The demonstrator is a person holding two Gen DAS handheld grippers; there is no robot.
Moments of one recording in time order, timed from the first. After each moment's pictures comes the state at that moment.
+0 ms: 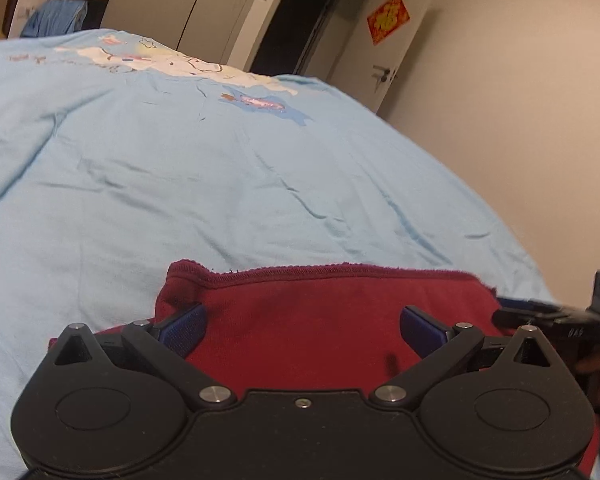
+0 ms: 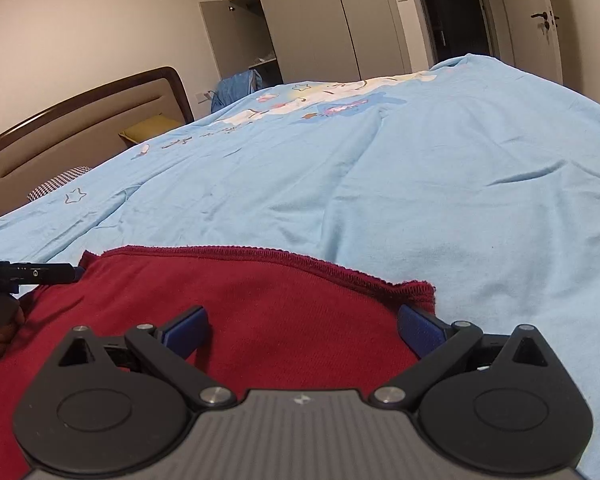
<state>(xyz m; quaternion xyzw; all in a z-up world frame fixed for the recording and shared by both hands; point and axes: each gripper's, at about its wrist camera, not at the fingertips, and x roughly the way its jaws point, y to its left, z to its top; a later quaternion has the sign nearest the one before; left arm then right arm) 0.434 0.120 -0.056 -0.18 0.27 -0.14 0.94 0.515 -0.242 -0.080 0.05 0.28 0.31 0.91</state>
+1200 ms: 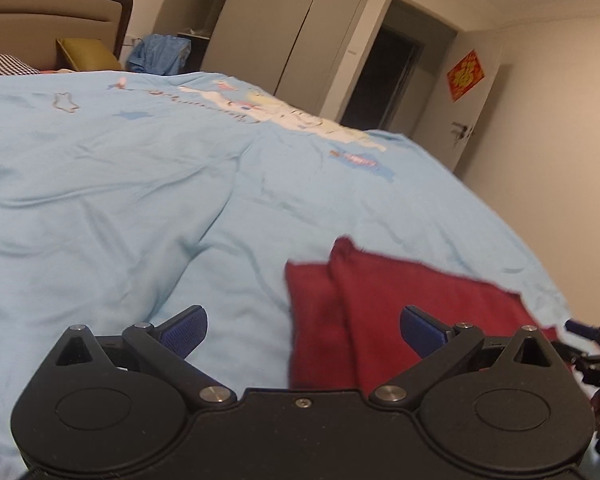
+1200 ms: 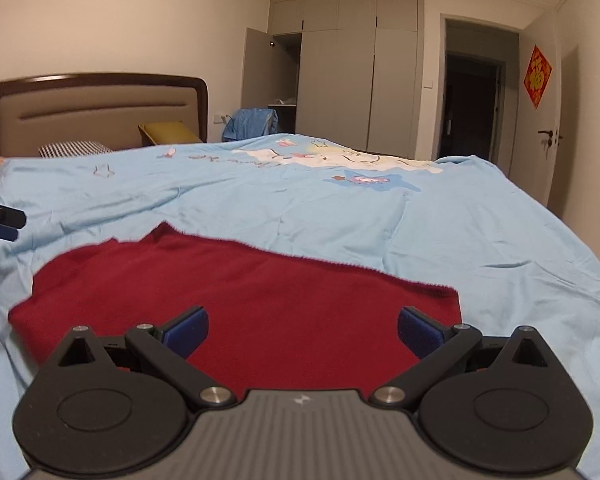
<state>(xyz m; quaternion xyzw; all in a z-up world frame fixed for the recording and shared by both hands) 0.230 0.181 -0.009 -0.17 0.24 0.02 0.96 0.340 -0.185 -0.034 -0.07 0.17 0.26 0.95</state>
